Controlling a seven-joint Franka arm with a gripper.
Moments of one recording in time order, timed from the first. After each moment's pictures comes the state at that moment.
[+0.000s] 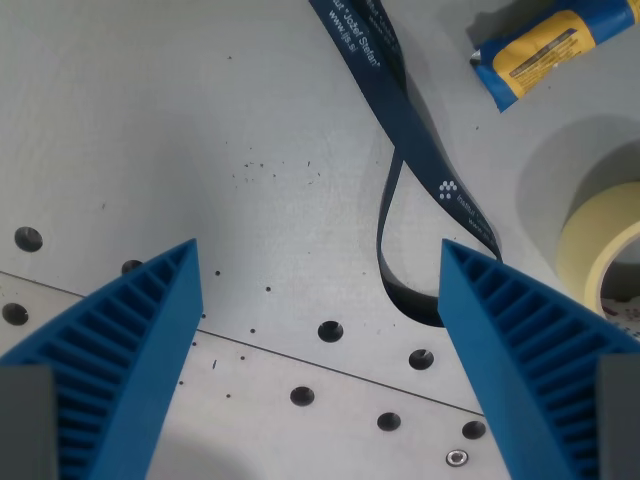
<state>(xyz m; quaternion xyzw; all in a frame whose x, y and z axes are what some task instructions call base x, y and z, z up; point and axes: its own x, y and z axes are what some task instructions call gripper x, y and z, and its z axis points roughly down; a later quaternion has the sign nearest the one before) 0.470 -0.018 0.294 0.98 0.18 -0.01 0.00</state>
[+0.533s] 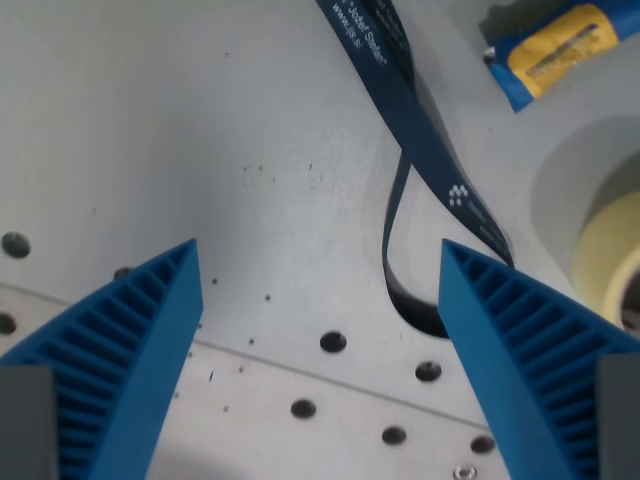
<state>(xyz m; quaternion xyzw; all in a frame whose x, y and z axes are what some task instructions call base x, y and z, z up) 0.472 -0.018 0.263 0.98 0.18 -0.02 0.00</state>
